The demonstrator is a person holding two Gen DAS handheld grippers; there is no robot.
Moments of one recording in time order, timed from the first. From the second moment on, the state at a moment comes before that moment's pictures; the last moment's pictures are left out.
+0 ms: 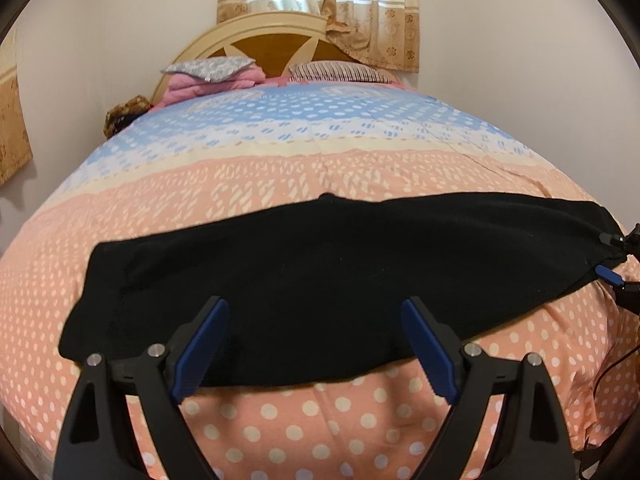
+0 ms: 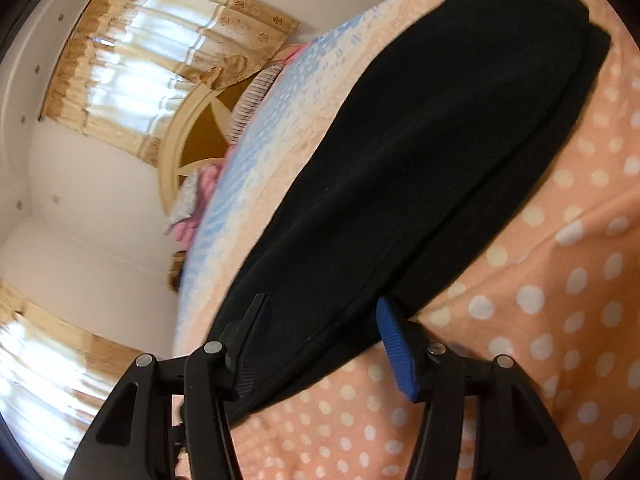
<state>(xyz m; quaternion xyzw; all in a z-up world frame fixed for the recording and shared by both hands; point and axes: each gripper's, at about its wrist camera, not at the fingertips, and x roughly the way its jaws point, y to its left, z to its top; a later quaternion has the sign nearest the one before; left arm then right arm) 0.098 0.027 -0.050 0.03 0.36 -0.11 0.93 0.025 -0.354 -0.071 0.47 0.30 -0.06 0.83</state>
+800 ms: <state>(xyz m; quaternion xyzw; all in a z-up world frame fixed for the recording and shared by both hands) 0.096 0.019 -0.041 0.04 0.35 -0.12 0.93 0.028 -0.313 -0.091 0.44 0.36 -0.02 0.82</state>
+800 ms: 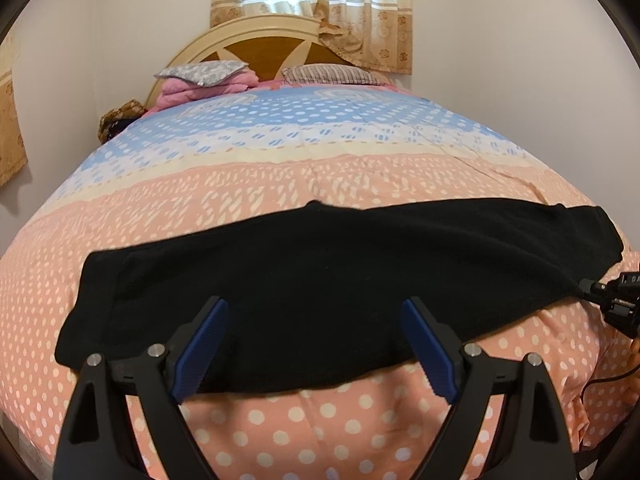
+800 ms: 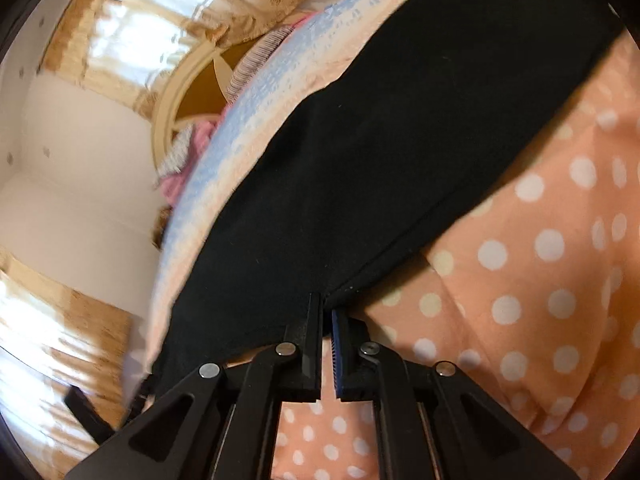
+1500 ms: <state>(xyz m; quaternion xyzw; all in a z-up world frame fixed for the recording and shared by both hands) 0.131 -0.083 -0.072 0.06 0.38 -0.16 0.91 0.051 -0.535 -0.060 0.36 0.31 -0.20 0.86</state>
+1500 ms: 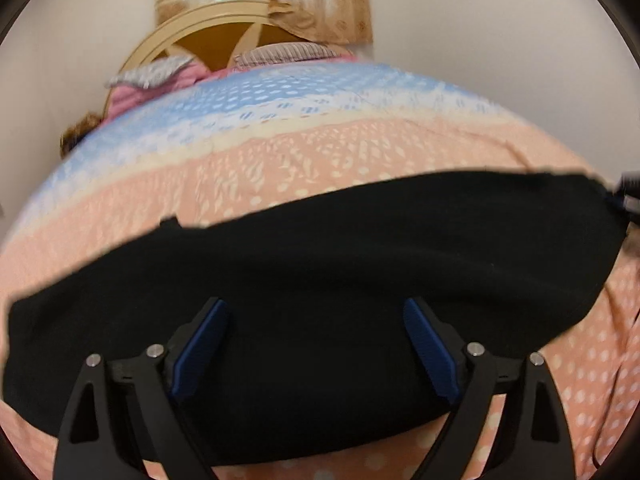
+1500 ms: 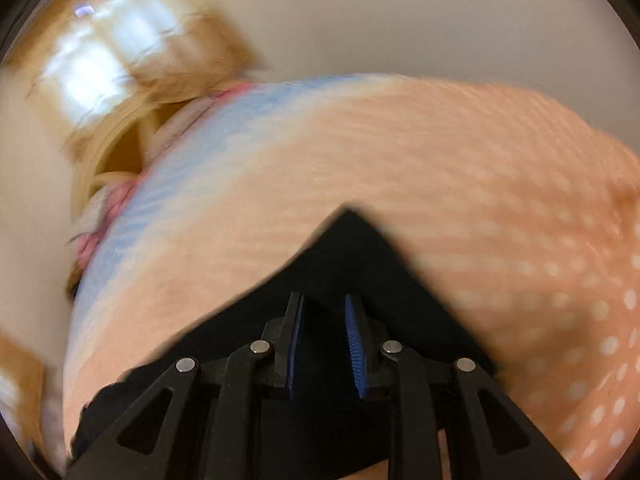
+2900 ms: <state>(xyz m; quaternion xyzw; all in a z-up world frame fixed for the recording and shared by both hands) 0.127 0.026 -0.035 -0.06 0.34 -0.08 0.93 0.077 -0.241 0.027 0.00 0.34 0.05 0.94</state>
